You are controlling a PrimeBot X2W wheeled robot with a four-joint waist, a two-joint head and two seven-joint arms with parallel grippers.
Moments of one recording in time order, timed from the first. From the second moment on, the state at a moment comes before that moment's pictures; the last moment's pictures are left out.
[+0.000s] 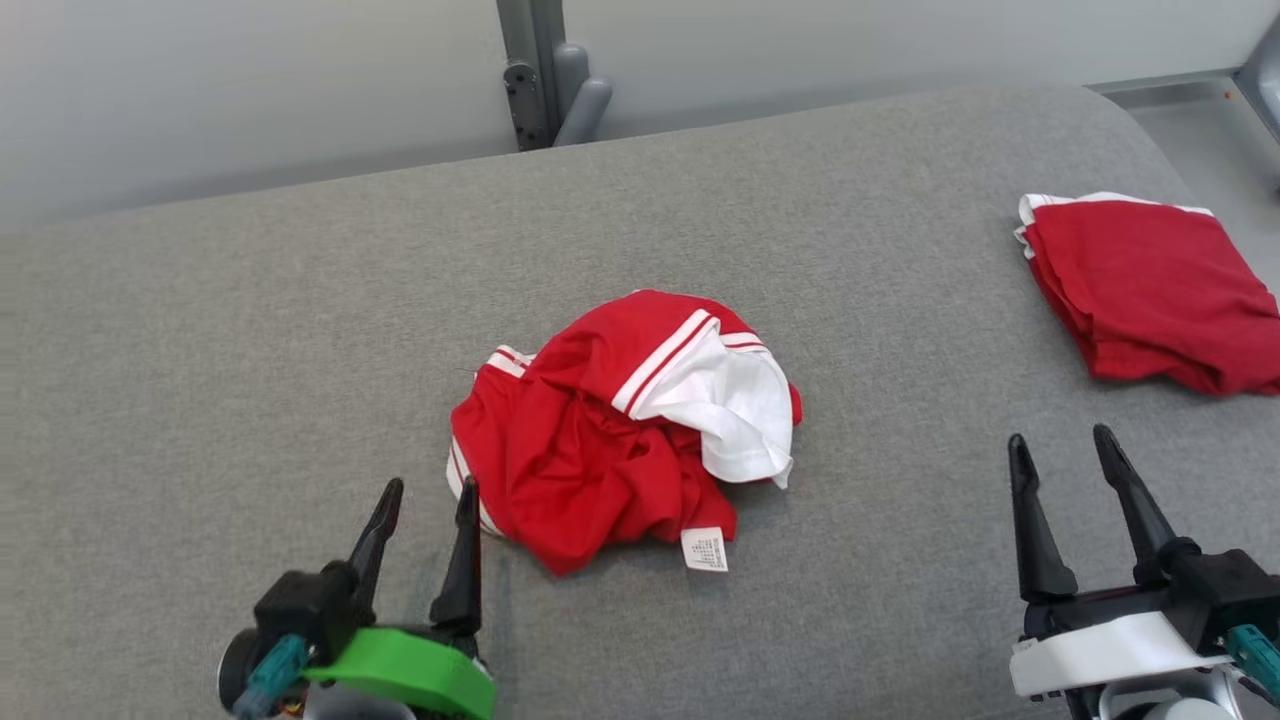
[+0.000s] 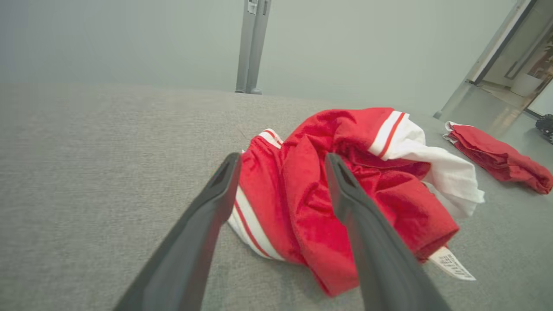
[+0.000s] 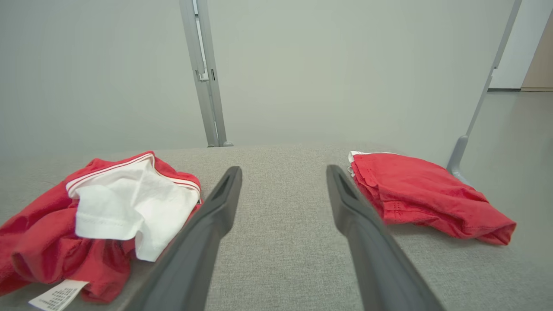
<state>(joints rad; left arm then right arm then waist) -0.12 0.20 -0.45 0.21 -0.54 0.10 -0.26 0.08 -0.05 -0.04 -0.05 0.08 0.13 -0.26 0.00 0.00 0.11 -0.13</state>
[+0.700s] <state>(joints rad) 0.24 0.06 -0.10 0.13 -0.26 -0.06 -0.26 0.19 -0.05 -0.16 0.01 0.05 0.13 -0.26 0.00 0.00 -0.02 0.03</state>
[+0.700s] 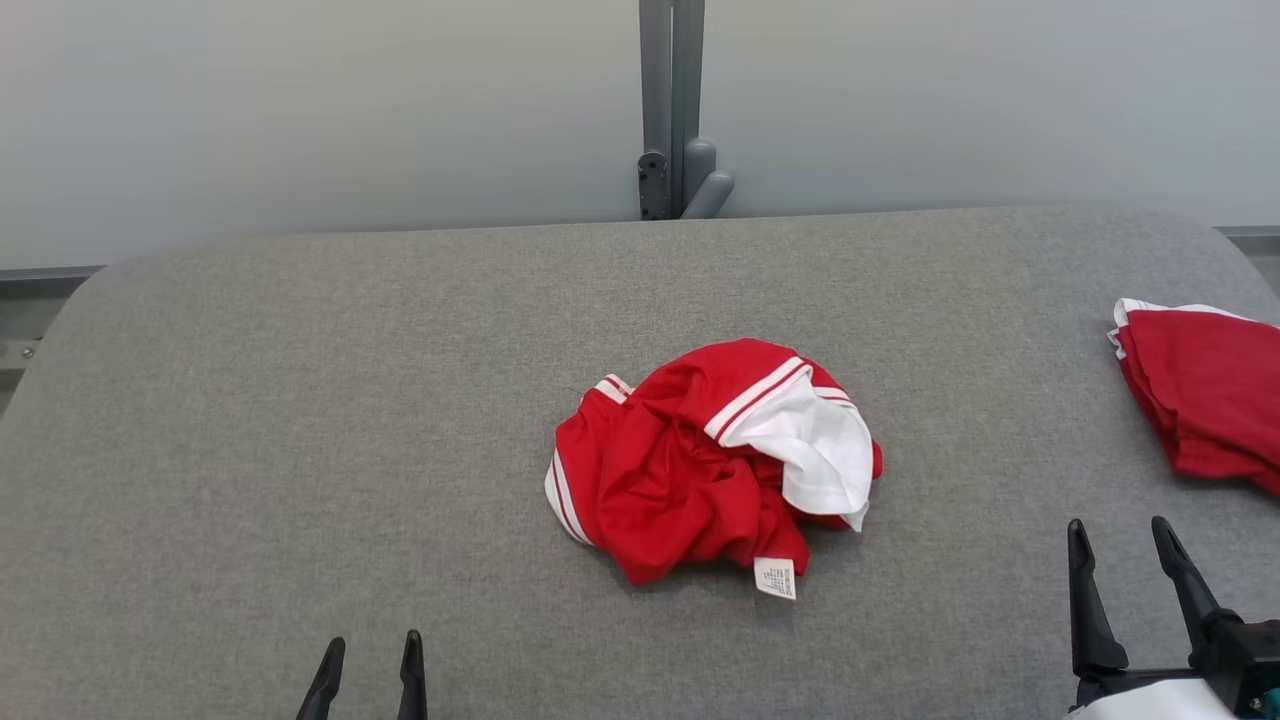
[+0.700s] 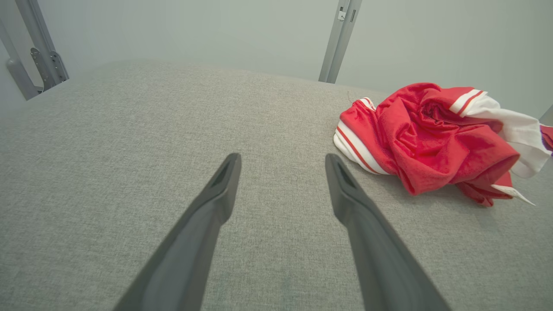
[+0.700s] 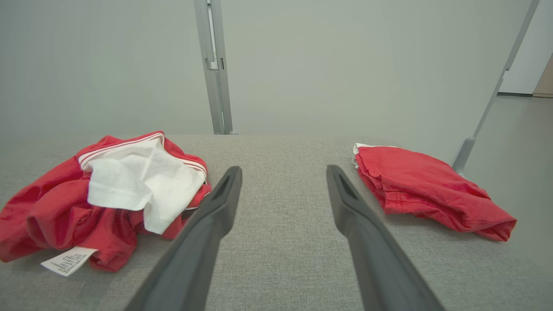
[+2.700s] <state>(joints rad) -0.28 0.42 -0.68 0.05 -0.95 -0.02 -0.02 0.09 -0.05 -0.08 0.00 0.11 0.13 -0.26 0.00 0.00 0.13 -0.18</state>
